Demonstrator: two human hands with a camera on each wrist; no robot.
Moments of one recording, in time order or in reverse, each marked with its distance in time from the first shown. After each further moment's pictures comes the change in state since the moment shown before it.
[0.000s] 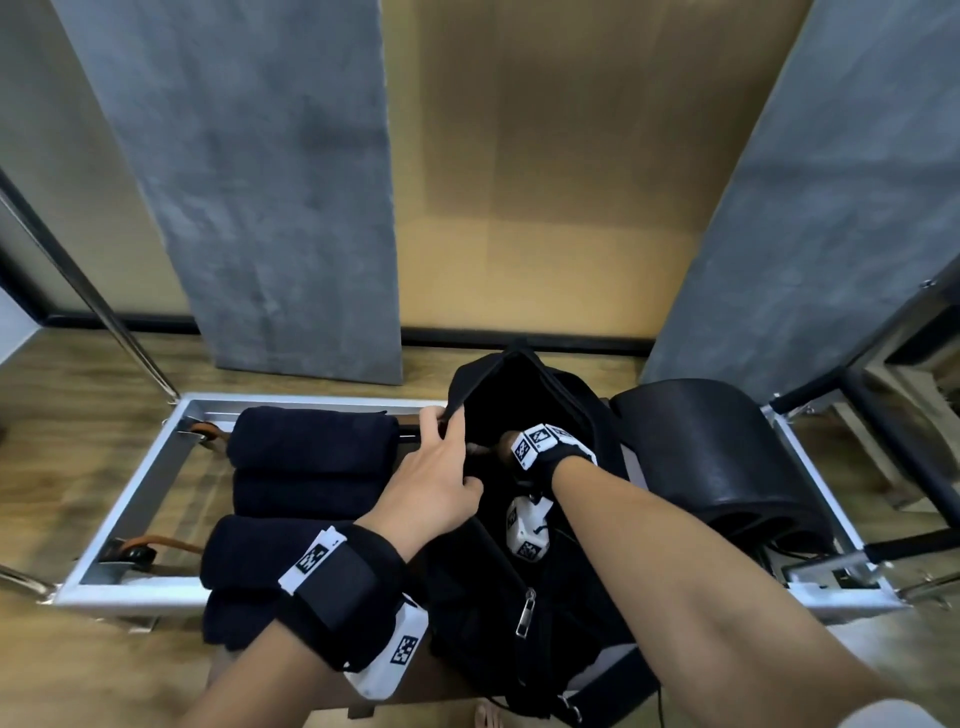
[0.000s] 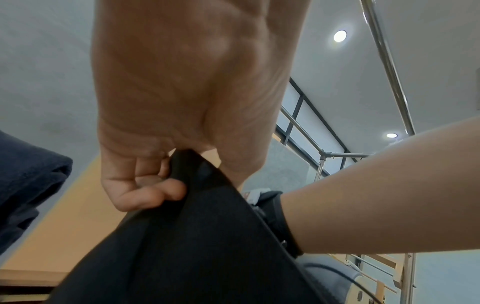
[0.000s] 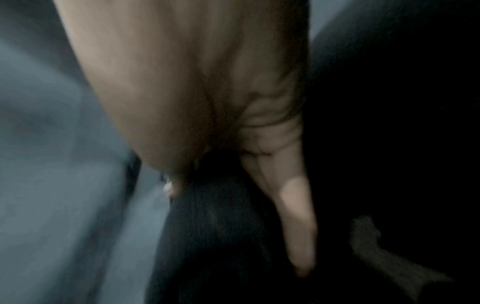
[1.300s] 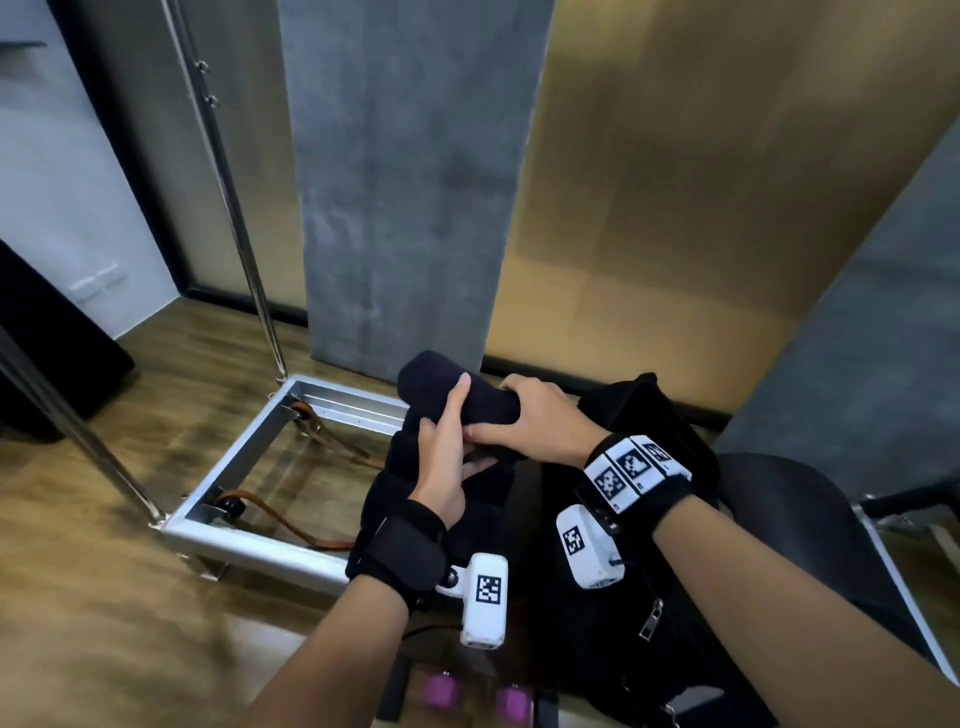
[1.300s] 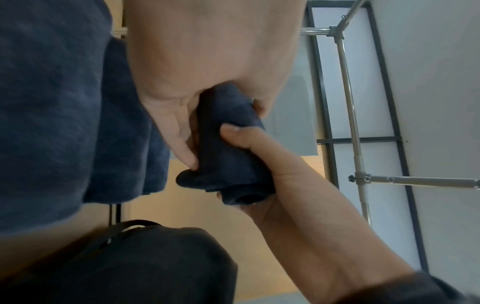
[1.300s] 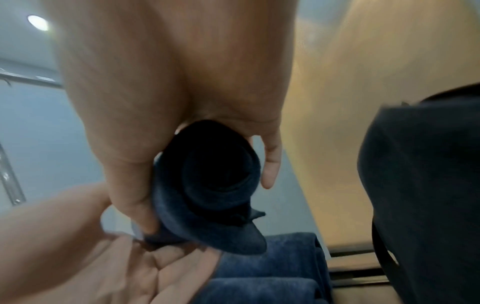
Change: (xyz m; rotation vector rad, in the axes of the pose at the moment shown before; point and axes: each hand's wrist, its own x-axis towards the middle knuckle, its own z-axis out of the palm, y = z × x) left_hand -0.039 -0.101 -0.046 -1.653 0.549 -0.299; right_hand -0.088 -0.165 -0.006 0.141 0.380 -0.512
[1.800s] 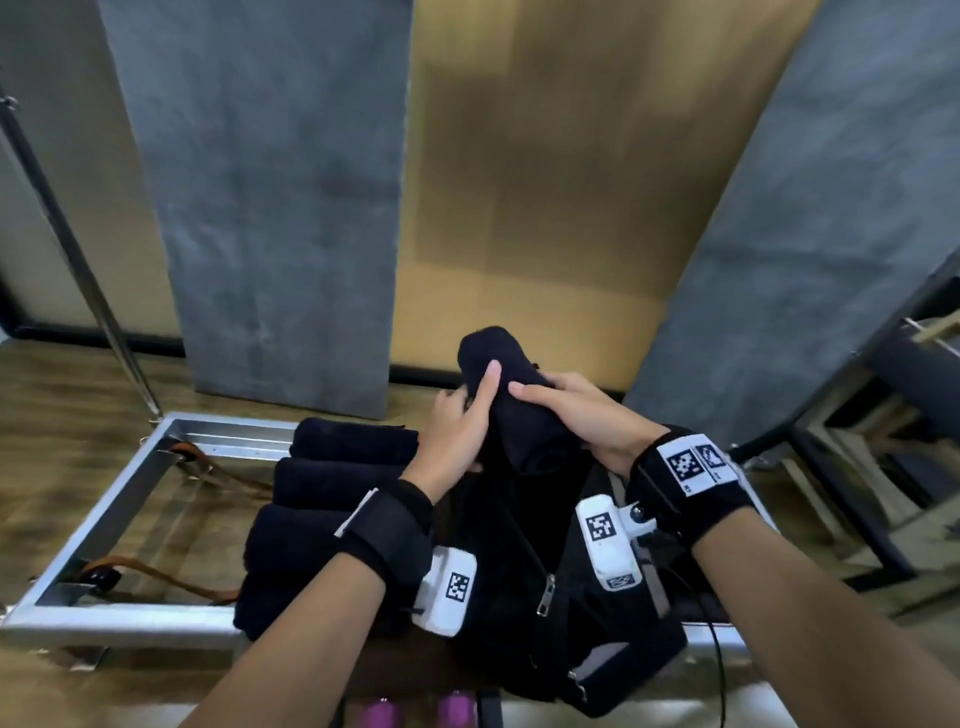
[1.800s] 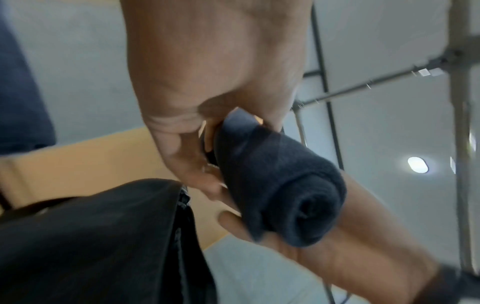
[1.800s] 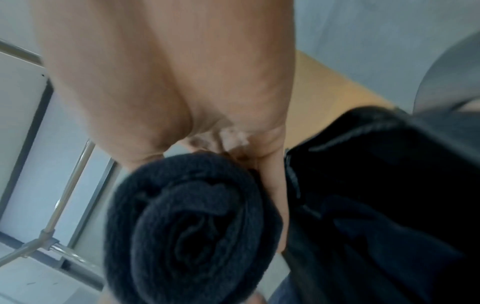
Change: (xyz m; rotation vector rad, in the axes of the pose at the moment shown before) left_hand -0.031 -0.022 0.104 0.670 -0.467 0.185; right_hand -0.097 0.066 -0.096 0.831 0.089 0.303
